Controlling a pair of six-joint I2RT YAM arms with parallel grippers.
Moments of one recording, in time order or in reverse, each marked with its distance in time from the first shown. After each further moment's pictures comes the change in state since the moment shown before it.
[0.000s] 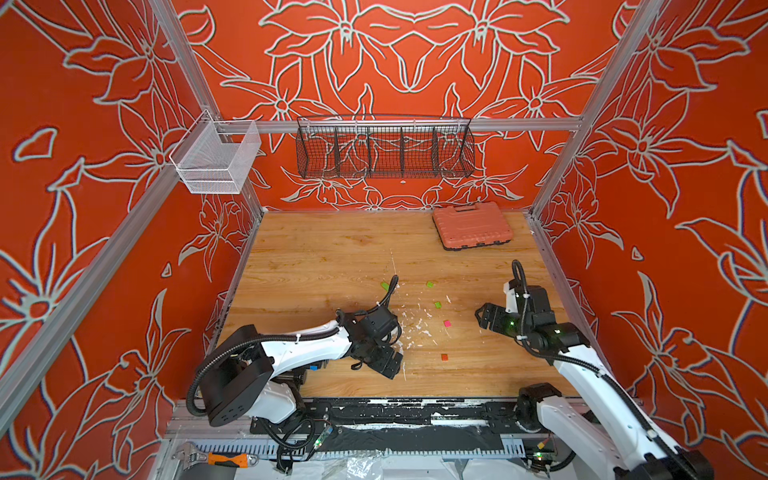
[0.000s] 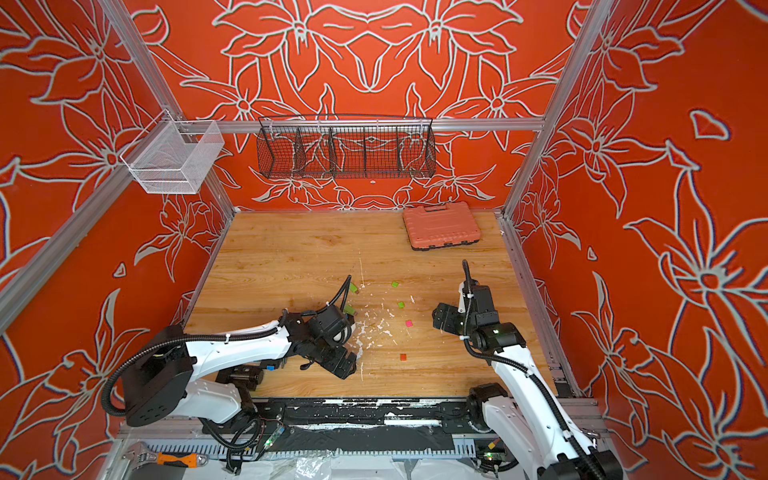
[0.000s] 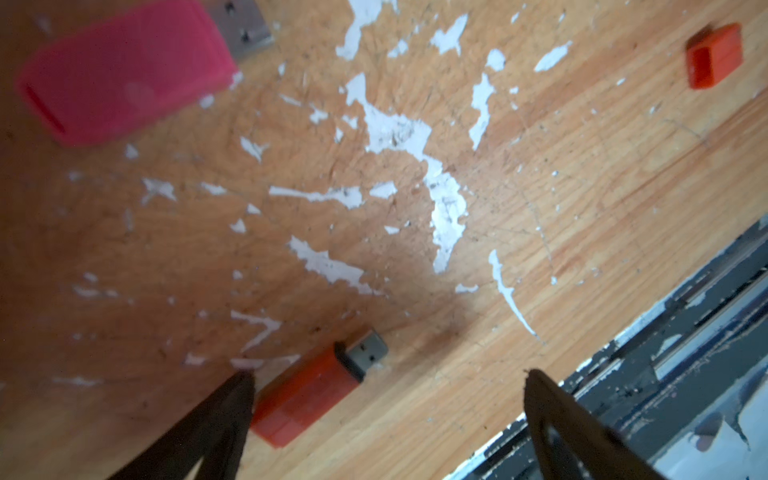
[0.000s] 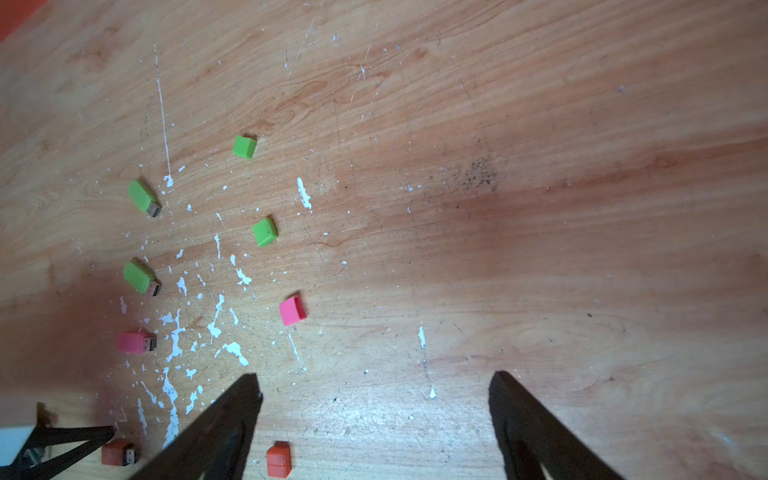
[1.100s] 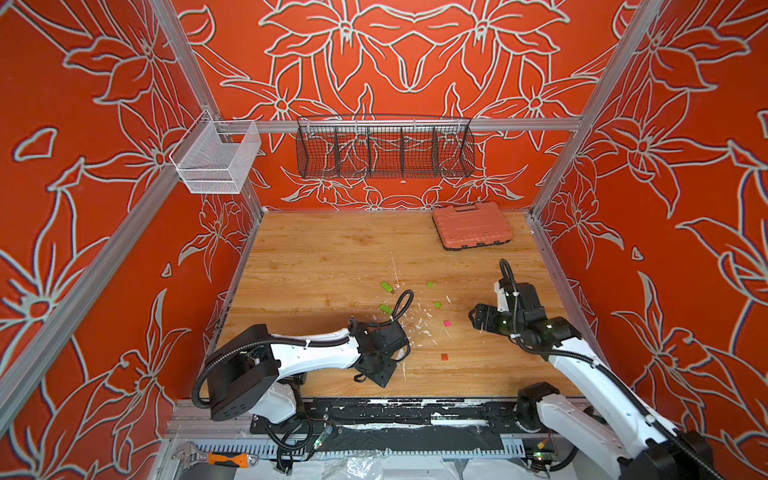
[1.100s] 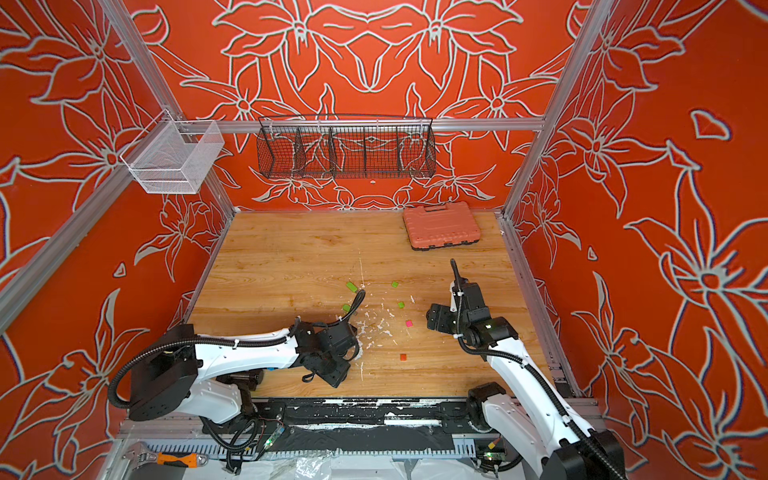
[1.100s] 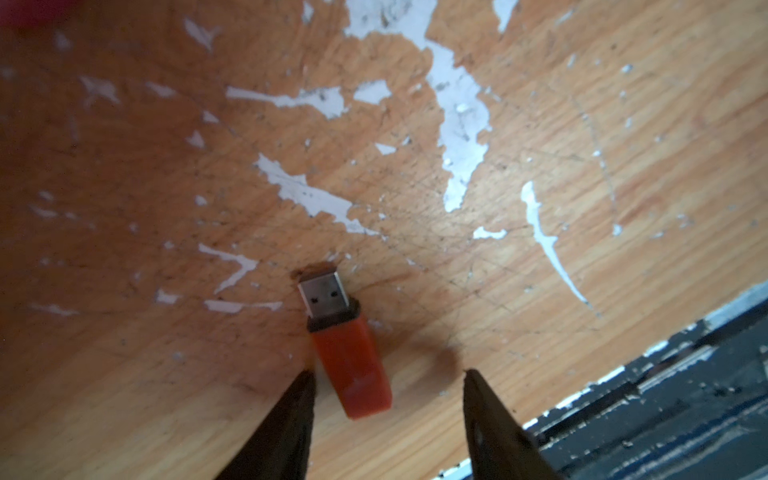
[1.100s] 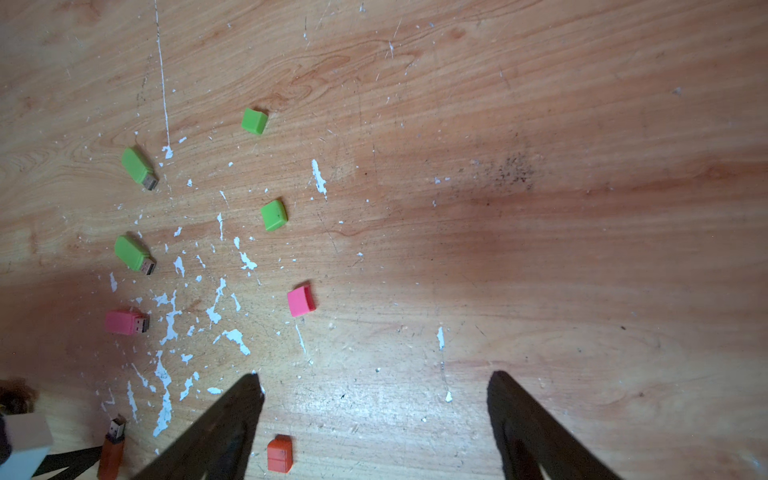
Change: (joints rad) left arm -0.130 0.065 0.042 -0.100 -0.148 -0.055; right arm 0.092 0.053 0.021 0.011 0.044 0.000
